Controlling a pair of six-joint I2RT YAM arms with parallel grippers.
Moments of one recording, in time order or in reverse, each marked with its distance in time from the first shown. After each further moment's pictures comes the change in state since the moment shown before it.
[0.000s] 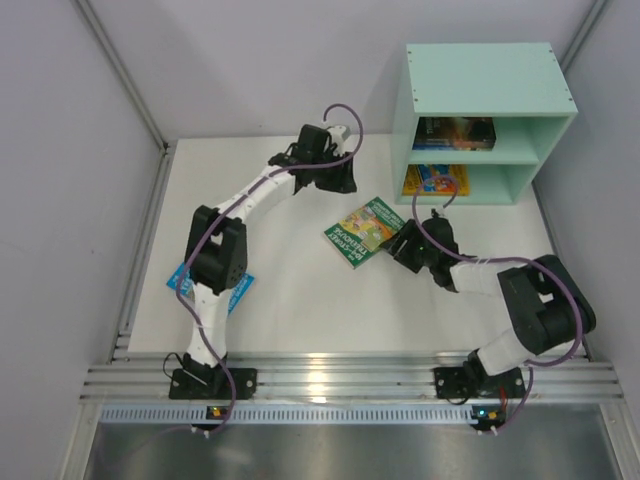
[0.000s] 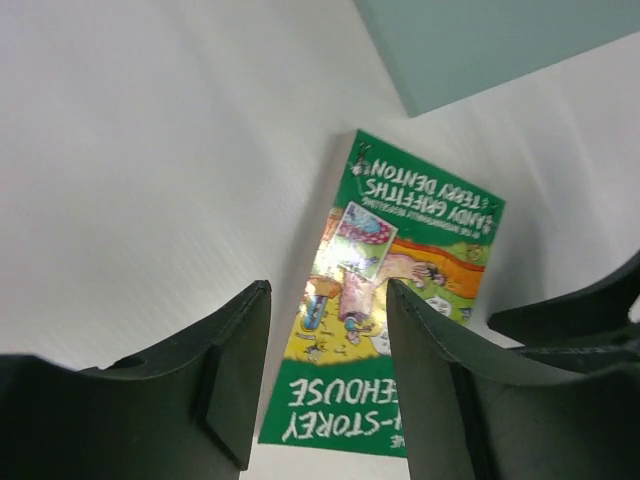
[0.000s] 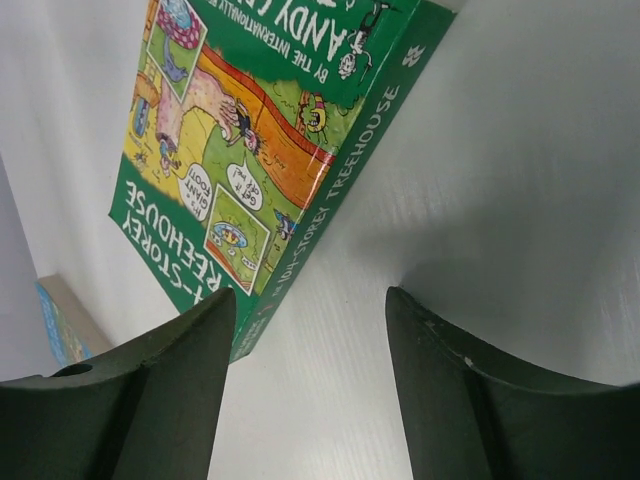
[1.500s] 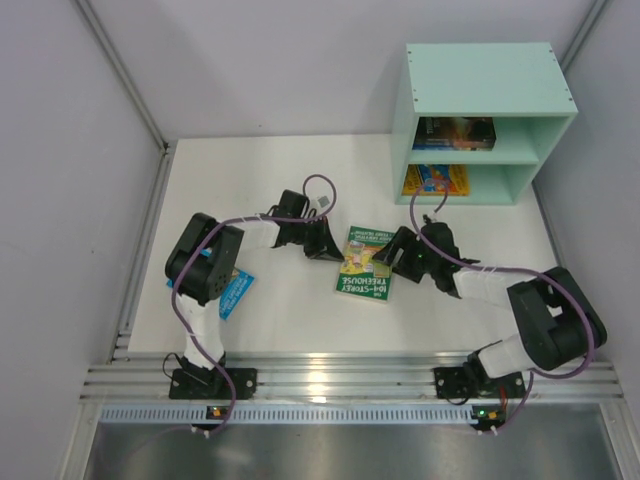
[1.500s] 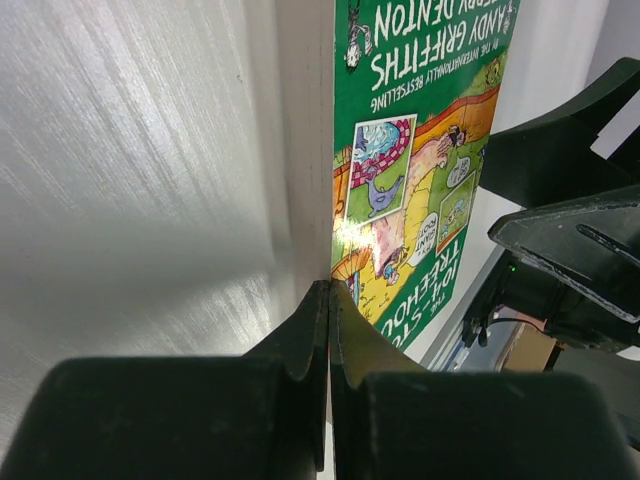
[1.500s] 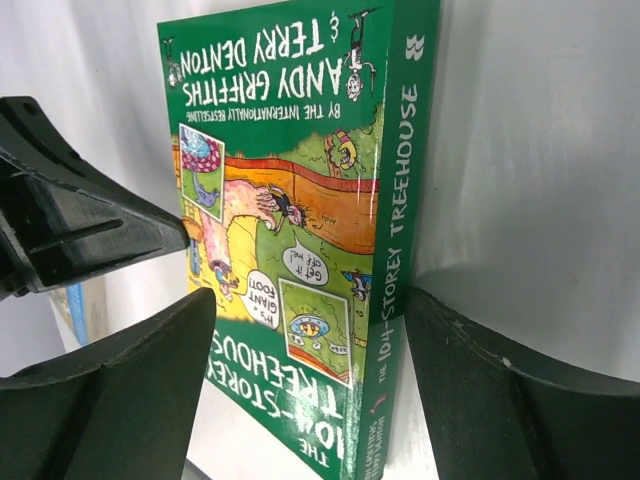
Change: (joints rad) left arm 0.044 -0.102 -0.731 0.386 0.419 -0.359; right arm 0.039 -0.077 -0.029 -0.115 -0.100 -0.068
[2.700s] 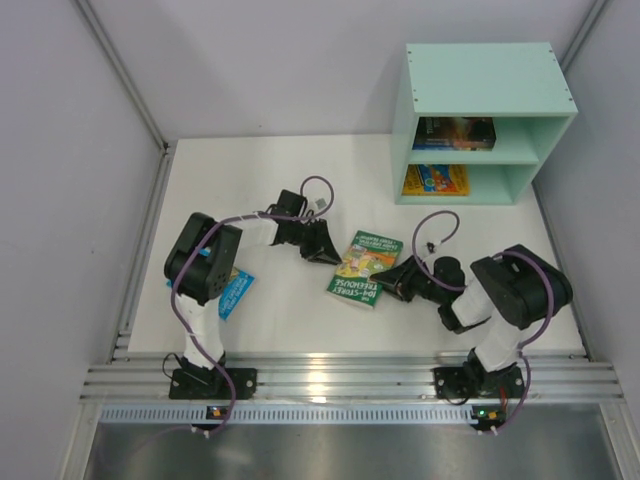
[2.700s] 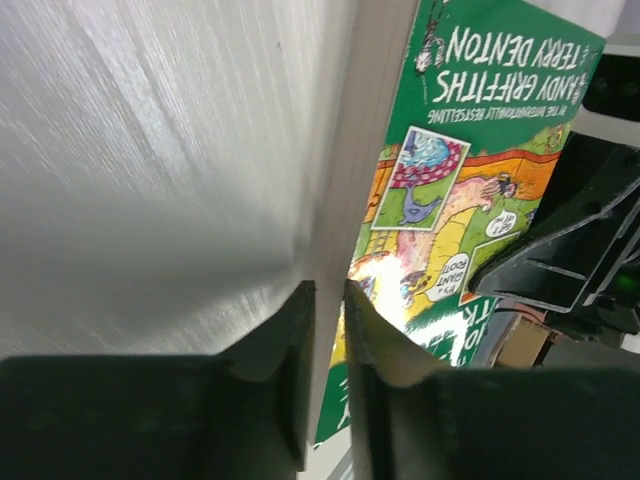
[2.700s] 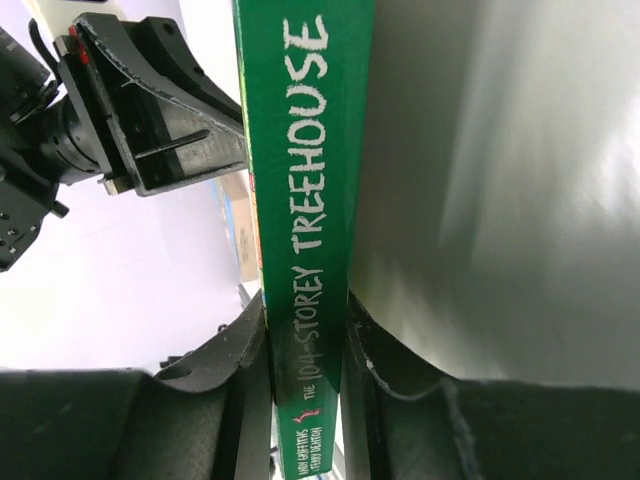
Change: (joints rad) left arm 0.026 -0.004 0.005 -0.056 0.017 0.018; right arm -0.016 0.277 -0.311 0.894 -0.270 0.391
